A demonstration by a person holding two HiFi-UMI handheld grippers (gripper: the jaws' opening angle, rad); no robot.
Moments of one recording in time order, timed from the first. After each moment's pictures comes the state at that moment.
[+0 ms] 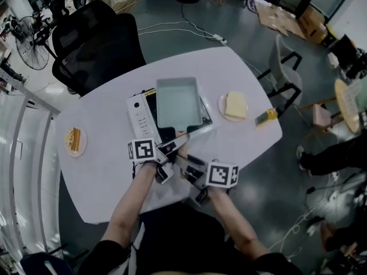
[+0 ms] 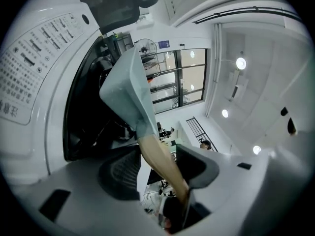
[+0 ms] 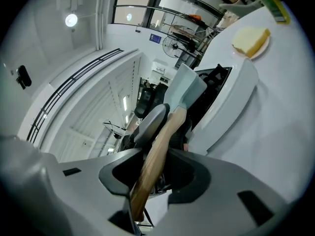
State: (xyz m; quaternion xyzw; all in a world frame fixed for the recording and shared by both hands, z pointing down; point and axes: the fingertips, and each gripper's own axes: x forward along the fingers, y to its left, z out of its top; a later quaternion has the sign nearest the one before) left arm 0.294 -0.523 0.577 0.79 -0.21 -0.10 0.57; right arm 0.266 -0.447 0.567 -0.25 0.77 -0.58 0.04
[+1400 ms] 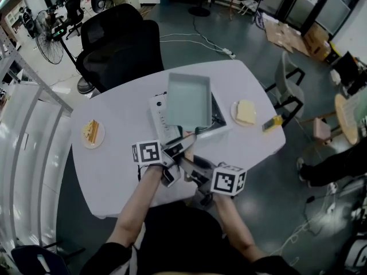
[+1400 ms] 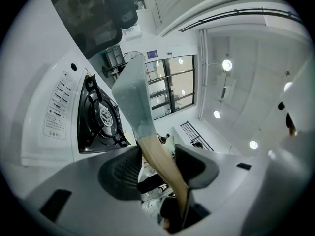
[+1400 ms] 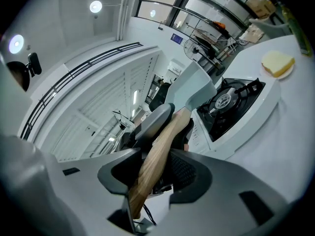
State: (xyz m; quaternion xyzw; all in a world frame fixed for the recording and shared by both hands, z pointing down) left arm 0.242 -0.476 0.493 0.81 -0.21 -0.16 0.53; right arm 0.213 -0.401 0.494 -0.24 0.85 -0.48 0.00
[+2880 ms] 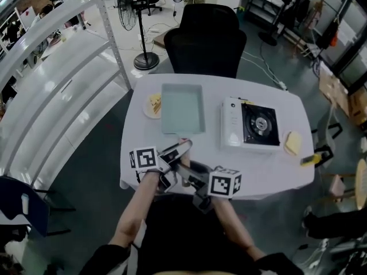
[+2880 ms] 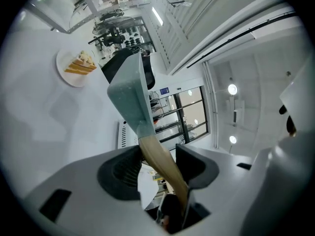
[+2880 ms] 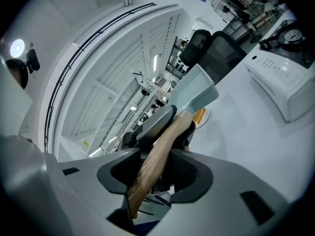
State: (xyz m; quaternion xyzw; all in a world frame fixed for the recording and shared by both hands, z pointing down) left arm -0.030 -0.307 0.516 0.73 -0.38 -0.28 0.50; right arm -0.026 -0.226 0.511 -0.03 0.88 -0.47 -0.11
